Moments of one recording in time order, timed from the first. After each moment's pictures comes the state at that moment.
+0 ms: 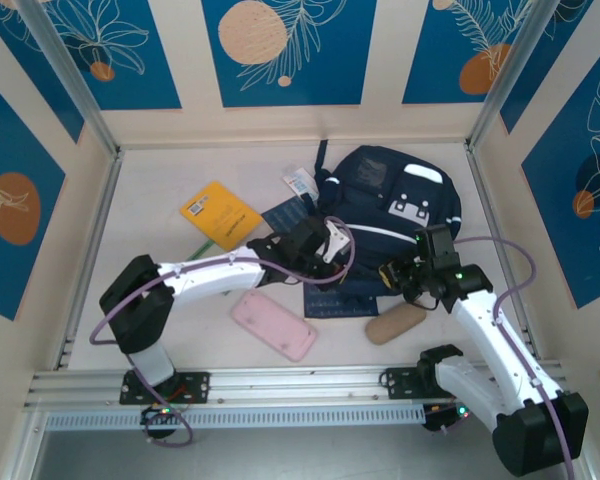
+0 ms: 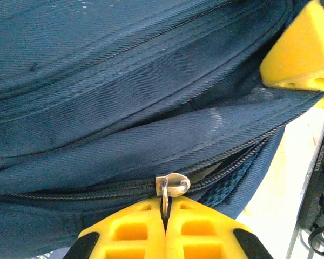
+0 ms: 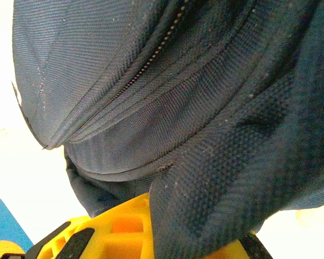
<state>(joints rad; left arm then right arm) -0.96 1.71 1.20 -0.26 0.21 -0.26 0.22 0.86 0.70 -0.80 -0.29 1.27</state>
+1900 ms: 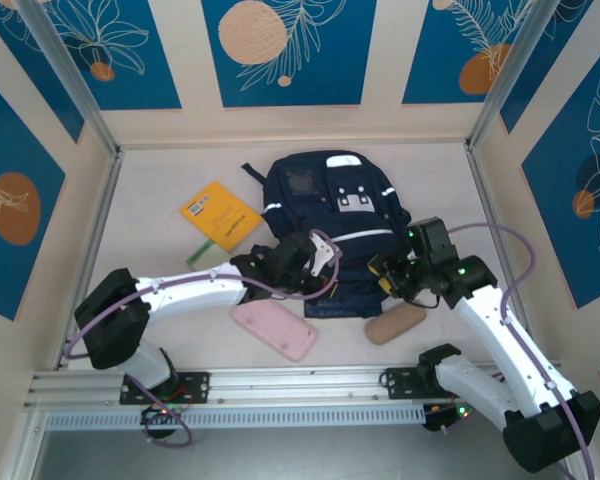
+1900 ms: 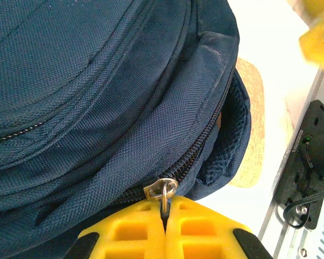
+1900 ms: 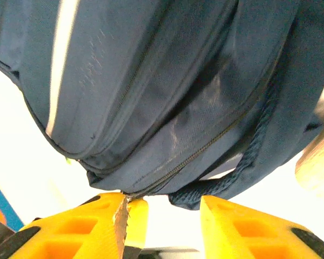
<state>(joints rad) -1.02 1.56 1.00 -0.18 0.19 -0.36 0.36 0.88 0.82 -0.92 -0.30 1.27</state>
